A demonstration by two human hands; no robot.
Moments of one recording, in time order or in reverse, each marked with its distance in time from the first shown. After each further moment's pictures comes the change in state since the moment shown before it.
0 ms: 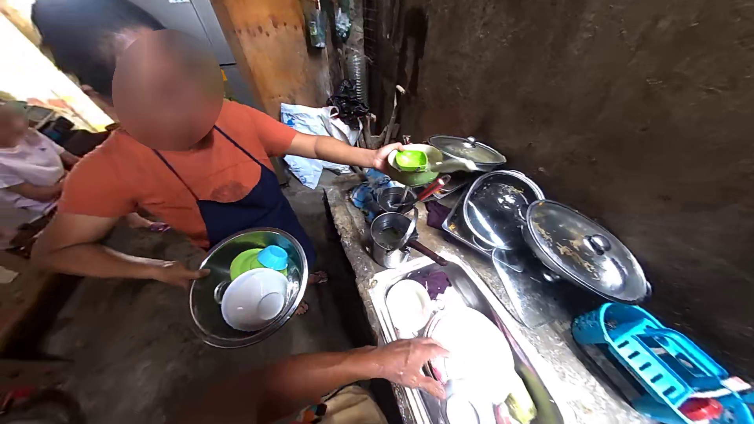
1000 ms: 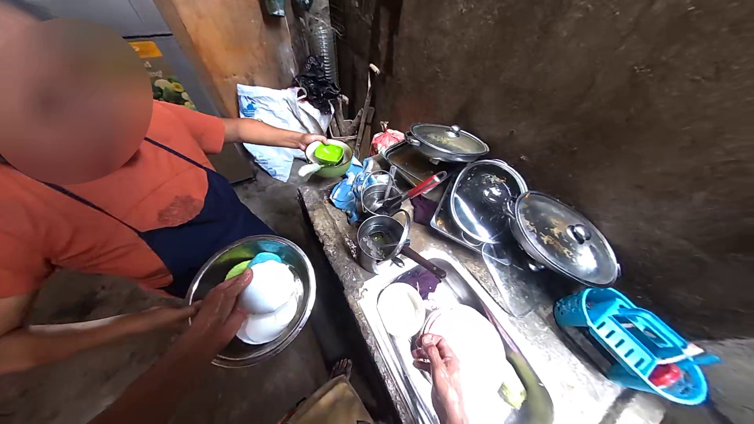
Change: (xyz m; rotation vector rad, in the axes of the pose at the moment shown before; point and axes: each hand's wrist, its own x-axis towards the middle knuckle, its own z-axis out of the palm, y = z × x) left_hand -0.195 -0.075 -0.200 -0.886 1.308 -0.414; right_hand 0.035 0.020 0.128 -0.477 -0.257 0.168
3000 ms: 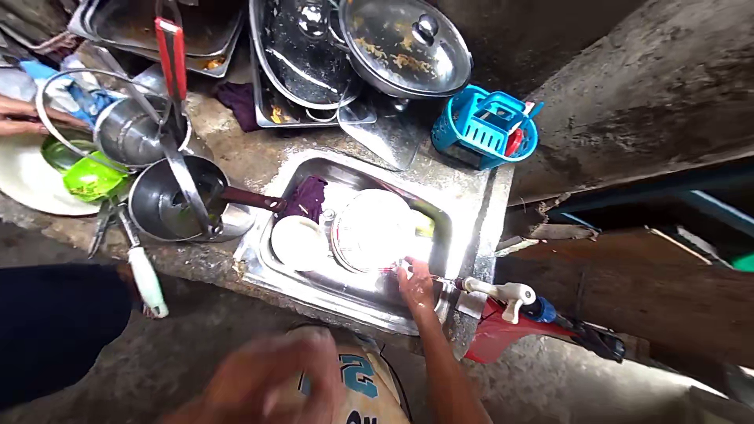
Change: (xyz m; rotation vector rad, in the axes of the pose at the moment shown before) left_hand -0.127 -0.005 0.221 0.246 -1.666 0.104; right_hand -0.015 0.082 -0.118 -0.790 0.496 0.303
